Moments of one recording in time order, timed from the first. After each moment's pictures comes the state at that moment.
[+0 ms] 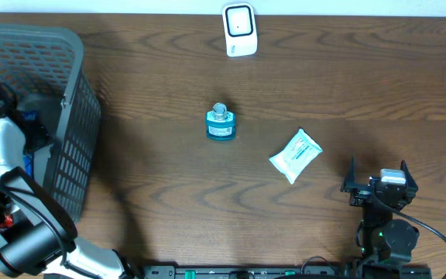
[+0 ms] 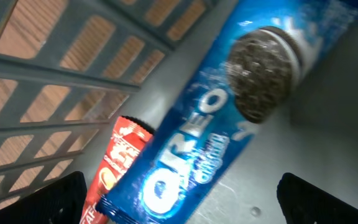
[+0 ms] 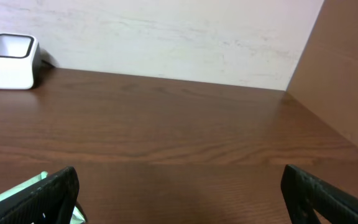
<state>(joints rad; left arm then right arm) 0.62 1.80 1.26 -0.65 -0.31 0.01 -0.15 0.01 0.01 -0.07 0.02 -0.14</state>
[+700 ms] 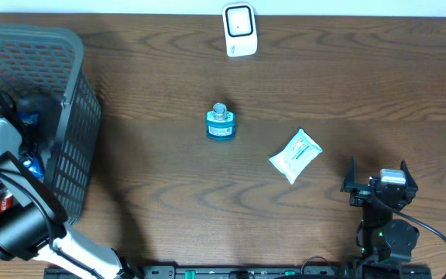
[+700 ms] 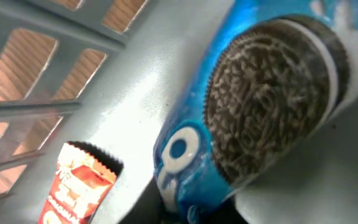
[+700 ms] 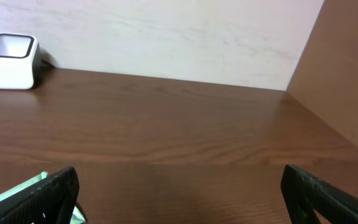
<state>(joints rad) 0.64 1.92 1.28 -0.61 -0.21 0.04 -0.15 0.01 0.01 -0.07 0.02 -0.14</state>
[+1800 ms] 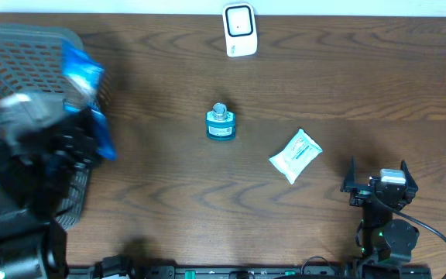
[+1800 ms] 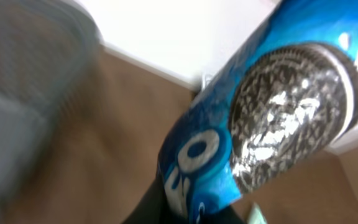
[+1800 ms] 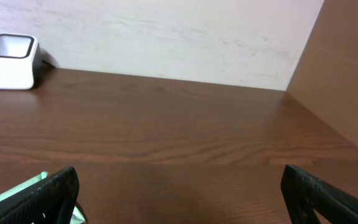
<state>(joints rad) 0.19 0.82 1.24 -0.89 0.37 -0.39 -0.15 0.01 0.01 -0.07 0.02 -0.14</state>
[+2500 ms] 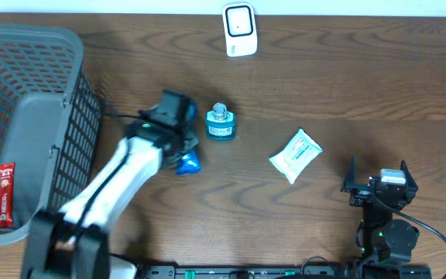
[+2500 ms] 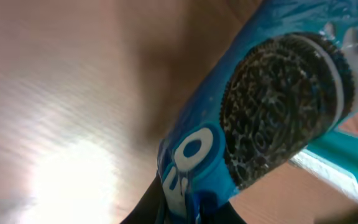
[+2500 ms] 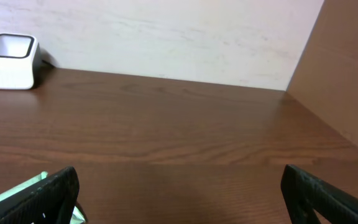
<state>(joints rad) -0.38 1.57 0.99 -0.65 0.00 -0.98 -0.15 0.01 0.01 -0.07 0.02 -0.14</state>
